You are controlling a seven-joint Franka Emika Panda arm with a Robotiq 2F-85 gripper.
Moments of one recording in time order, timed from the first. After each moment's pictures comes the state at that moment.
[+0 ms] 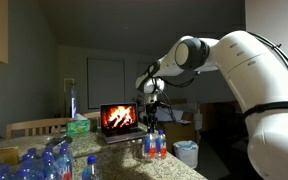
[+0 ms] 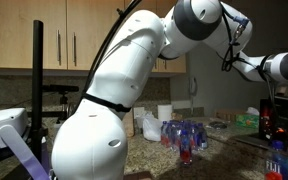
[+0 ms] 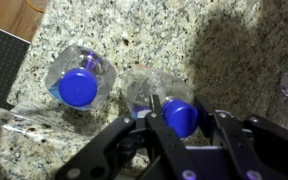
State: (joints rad) arm -0.30 0.48 -0.10 -1.52 0.18 1.75 -0.58
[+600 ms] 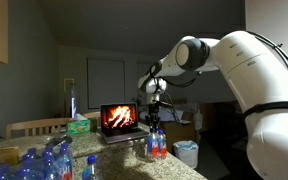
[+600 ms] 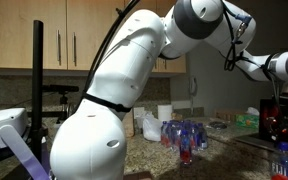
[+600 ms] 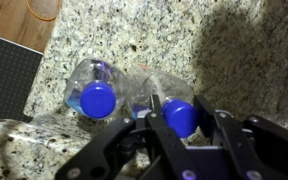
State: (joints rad) arm -0.32 0.48 -0.11 -1.52 0.18 1.75 -0.54
